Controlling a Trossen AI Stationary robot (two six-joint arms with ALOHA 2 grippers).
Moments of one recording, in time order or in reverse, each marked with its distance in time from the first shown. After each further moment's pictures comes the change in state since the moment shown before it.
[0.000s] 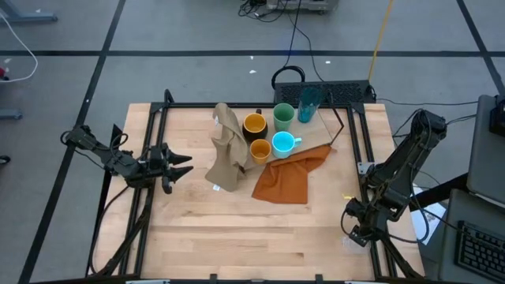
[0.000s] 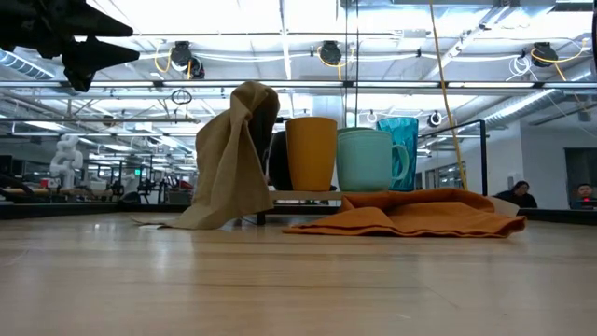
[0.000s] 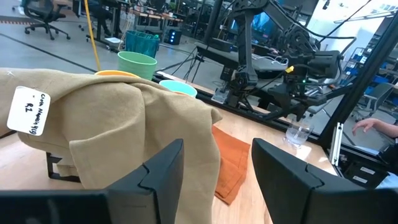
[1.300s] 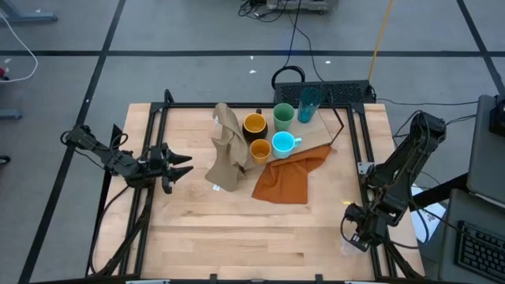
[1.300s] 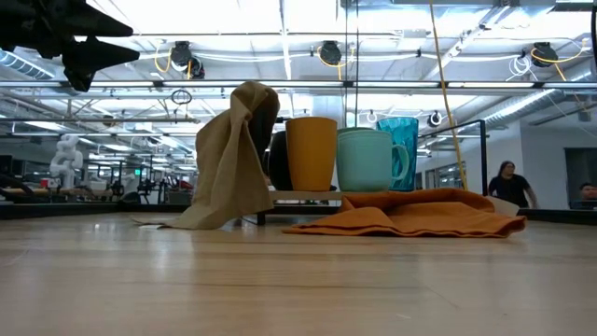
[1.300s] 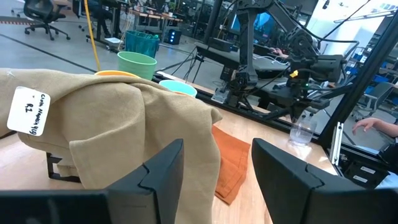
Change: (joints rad) left arm 0.000 0.000 0.000 0.000 0.001 0.002; right arm 0.028 0.061 0.000 0.058 0.000 -0.035
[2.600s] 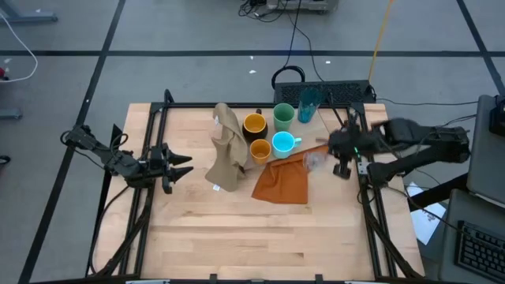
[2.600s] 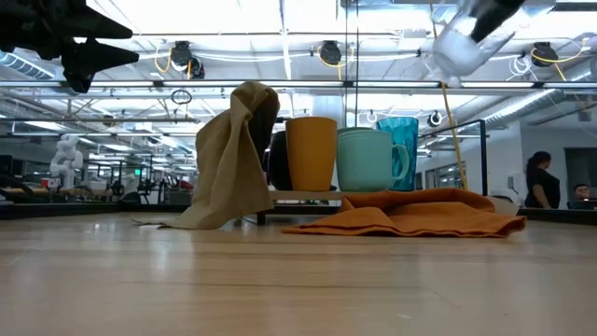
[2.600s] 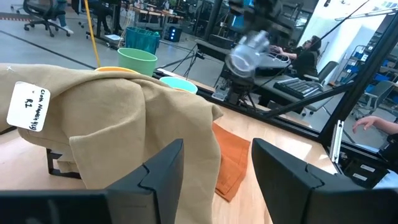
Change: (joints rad) left arm 0.000 0.000 0.000 -0.015 0.002 -0.015; right arm -0.973 -0.106 0.600 -0.529 0.479 -1.485
